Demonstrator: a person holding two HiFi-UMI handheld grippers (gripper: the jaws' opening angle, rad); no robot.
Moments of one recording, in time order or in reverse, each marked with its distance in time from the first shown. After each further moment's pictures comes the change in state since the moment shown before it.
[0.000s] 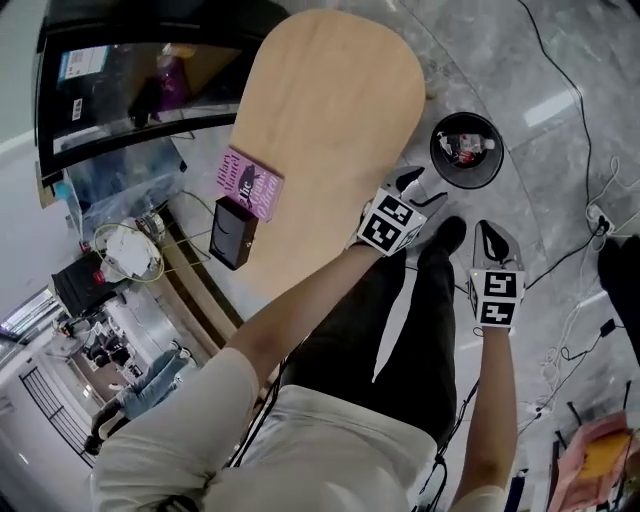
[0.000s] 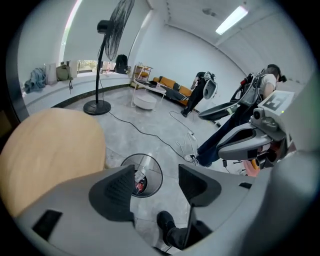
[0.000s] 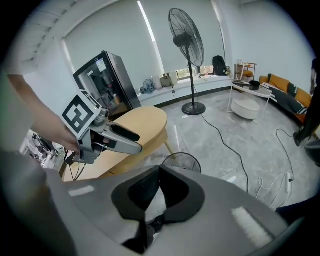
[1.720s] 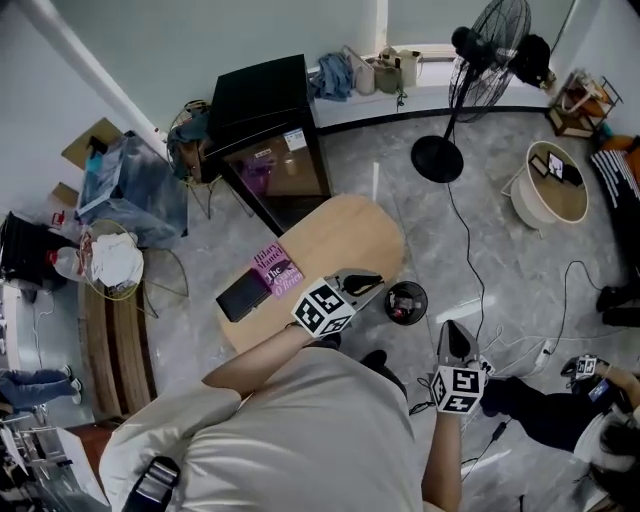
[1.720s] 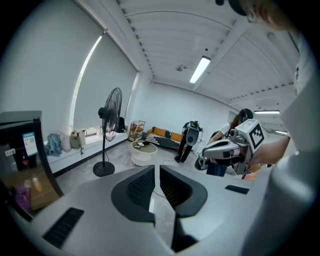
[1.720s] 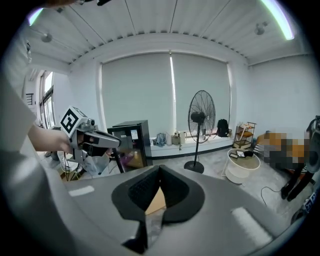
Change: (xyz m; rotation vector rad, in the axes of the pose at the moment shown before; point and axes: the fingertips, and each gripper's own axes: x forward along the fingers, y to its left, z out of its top) left arm -0.487 -0.124 0.221 0.119 -0.499 0.013; right arm -0.386 0.161 0.283 -0.224 -0.443 -0.024
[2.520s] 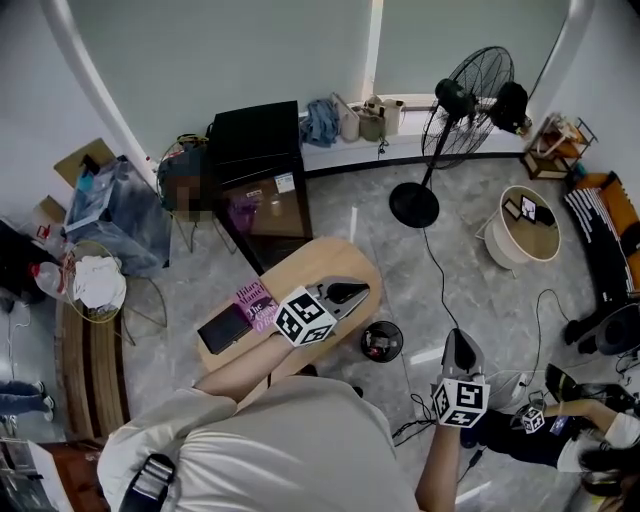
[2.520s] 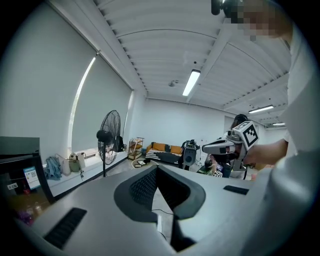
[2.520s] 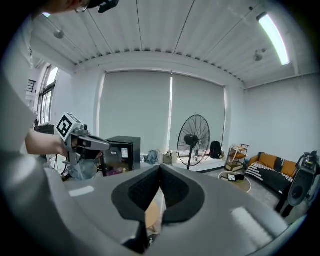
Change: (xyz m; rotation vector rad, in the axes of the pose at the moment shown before) left arm -0.032 0.015 0.096 0.104 -0.184 0.000; right arm -0.024 -0.029 0.107 -0.087 -0.192 -0.089
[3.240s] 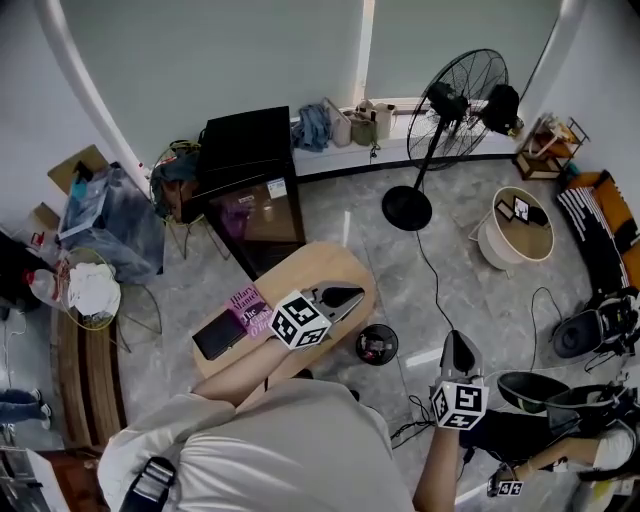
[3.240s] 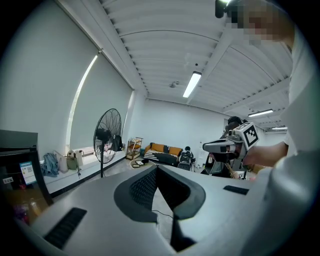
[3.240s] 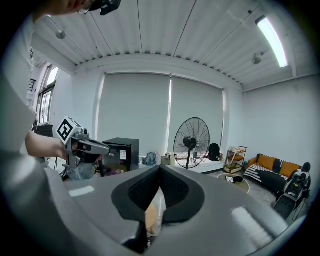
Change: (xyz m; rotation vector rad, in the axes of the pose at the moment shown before) left arm 0.007 0.001 -0.003 -0.035 -0.008 -0.019; right arm -0.004 -0.008 0.009 -0.006 -0.025 -0.013
